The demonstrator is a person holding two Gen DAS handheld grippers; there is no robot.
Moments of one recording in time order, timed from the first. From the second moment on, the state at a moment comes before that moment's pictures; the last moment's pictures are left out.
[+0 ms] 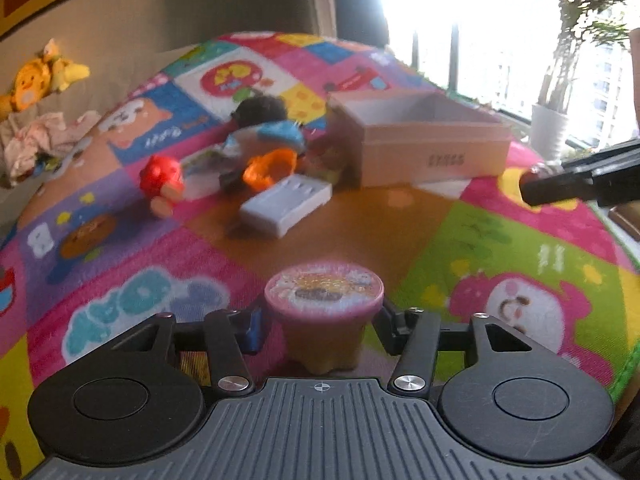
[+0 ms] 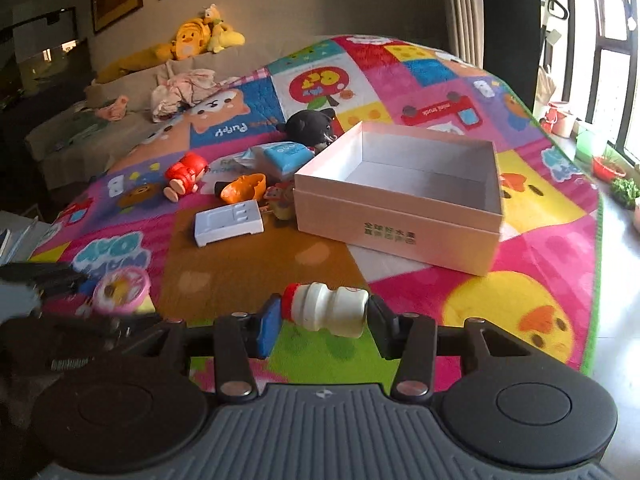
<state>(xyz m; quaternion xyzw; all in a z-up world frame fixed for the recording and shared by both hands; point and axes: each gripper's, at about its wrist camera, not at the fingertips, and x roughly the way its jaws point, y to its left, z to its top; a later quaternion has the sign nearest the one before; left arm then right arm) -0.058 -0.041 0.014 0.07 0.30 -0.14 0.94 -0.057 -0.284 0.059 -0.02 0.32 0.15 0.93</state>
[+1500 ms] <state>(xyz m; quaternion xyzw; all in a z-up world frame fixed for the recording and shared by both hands) 0.034 -0.007 0.011 0.05 0.28 -0.11 0.95 0.130 -0.171 0.034 -0.07 0.27 0.26 0.93</state>
